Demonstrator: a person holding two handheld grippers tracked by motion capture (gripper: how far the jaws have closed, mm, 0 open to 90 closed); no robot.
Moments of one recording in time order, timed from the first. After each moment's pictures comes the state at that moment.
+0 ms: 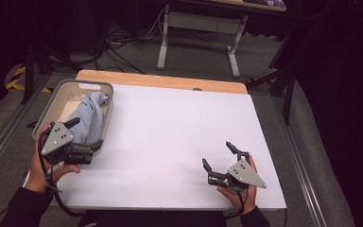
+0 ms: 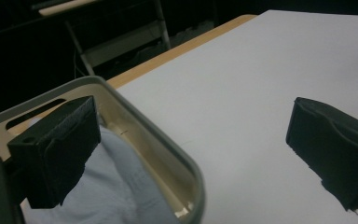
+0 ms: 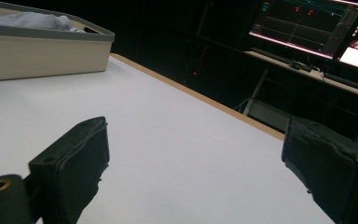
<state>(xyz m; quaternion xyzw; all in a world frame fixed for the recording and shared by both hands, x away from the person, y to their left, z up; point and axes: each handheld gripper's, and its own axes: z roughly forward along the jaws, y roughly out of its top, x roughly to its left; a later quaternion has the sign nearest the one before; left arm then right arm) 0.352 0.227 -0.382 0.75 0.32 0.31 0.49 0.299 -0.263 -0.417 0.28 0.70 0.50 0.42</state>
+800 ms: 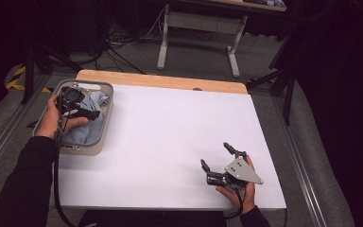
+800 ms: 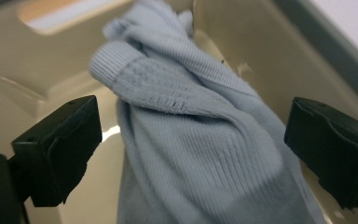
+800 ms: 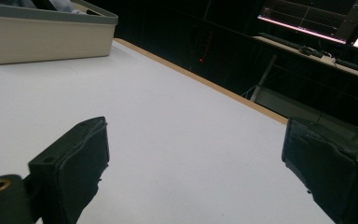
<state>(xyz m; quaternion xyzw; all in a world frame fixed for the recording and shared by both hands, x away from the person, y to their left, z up) 0.513 0.241 -0.405 0.82 0.49 0.18 0.25 0.305 -0.261 -0.423 0.29 0.72 0.49 0.40</state>
